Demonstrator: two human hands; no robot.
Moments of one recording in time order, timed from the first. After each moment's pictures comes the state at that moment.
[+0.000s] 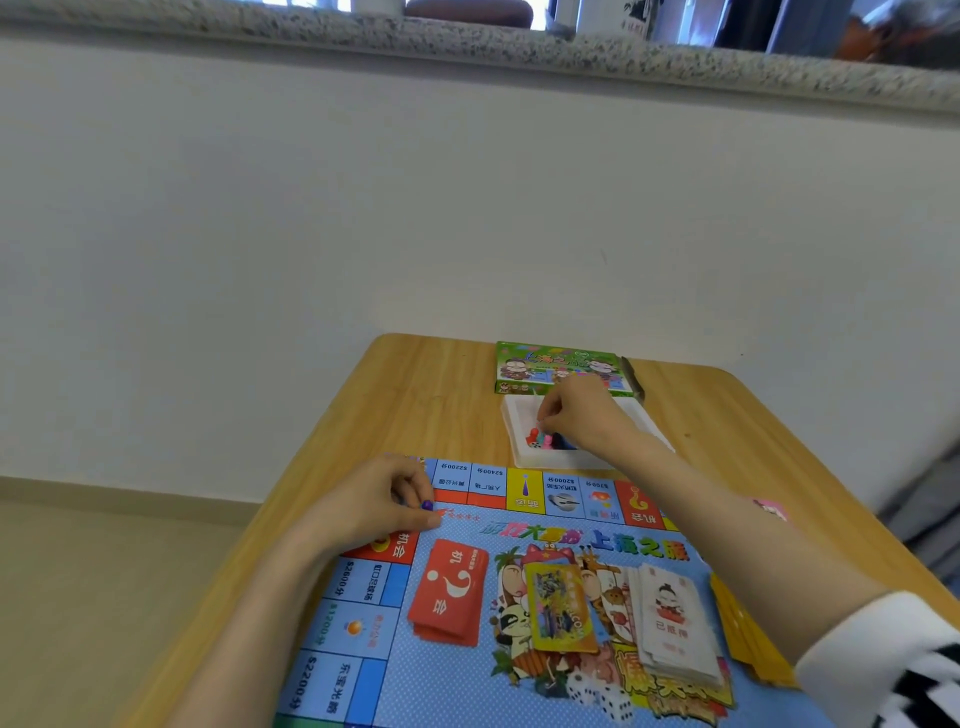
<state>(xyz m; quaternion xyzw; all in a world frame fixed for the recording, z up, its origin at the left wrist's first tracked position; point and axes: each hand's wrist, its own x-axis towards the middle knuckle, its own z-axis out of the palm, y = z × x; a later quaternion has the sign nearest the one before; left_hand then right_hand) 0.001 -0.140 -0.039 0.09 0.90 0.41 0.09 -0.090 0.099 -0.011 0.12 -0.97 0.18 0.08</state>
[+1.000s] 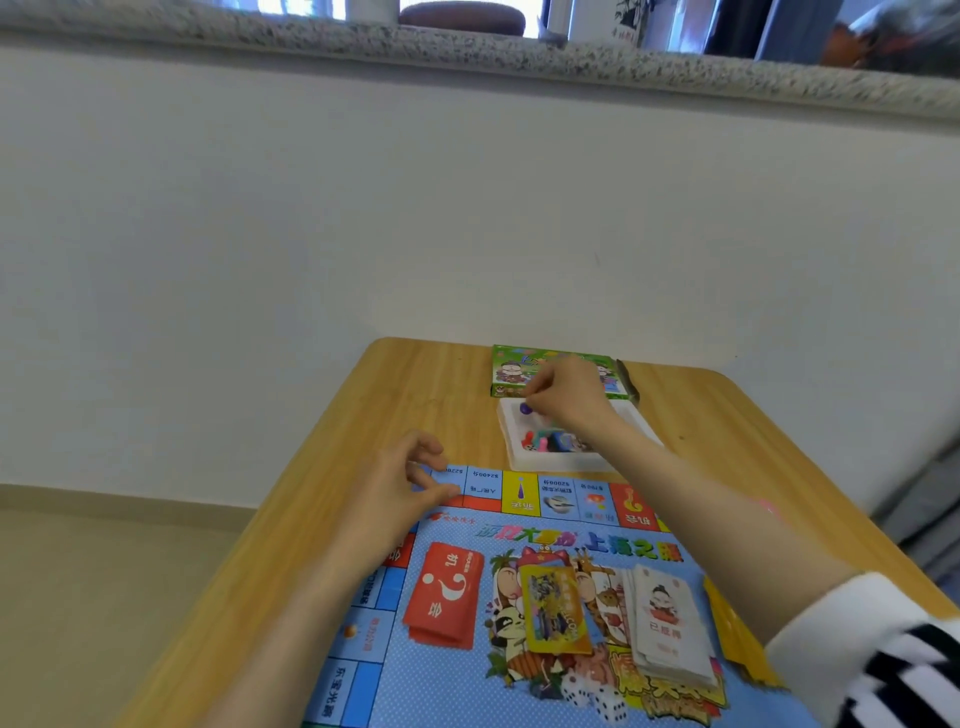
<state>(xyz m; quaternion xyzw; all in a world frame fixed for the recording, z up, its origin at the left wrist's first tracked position) -0.001 -0.112 -0.057 0.09 0.84 0.53 -0.10 -0.088 0.081 0.006 0.06 -0.94 0.30 0.13</state>
